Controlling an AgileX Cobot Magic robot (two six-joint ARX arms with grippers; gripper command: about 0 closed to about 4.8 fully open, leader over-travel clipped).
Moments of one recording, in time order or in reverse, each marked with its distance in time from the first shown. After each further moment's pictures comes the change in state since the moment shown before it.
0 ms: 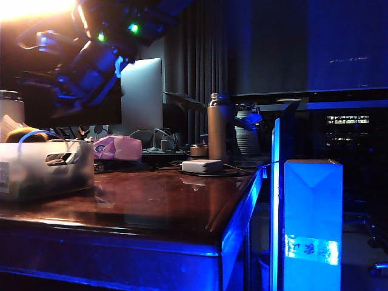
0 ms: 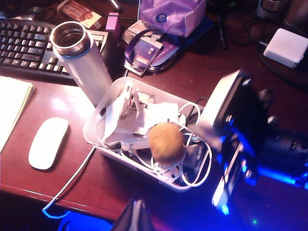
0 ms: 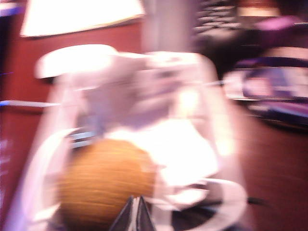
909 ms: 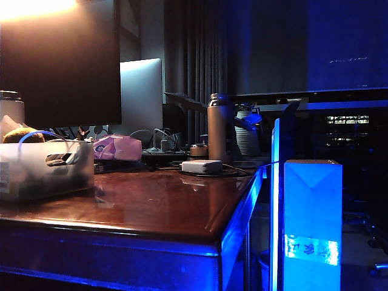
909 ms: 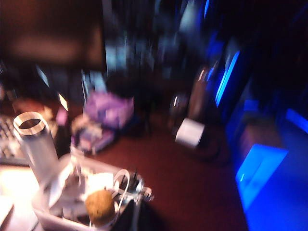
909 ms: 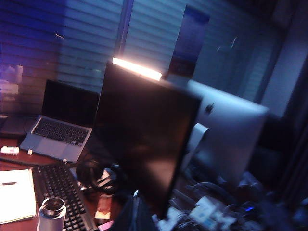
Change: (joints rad) left arm 0.000 -0.316 0.000 0.111 0.243 -0.104; right arm -0.177 -0.748 0.003 -0.104 0.007 -0.194
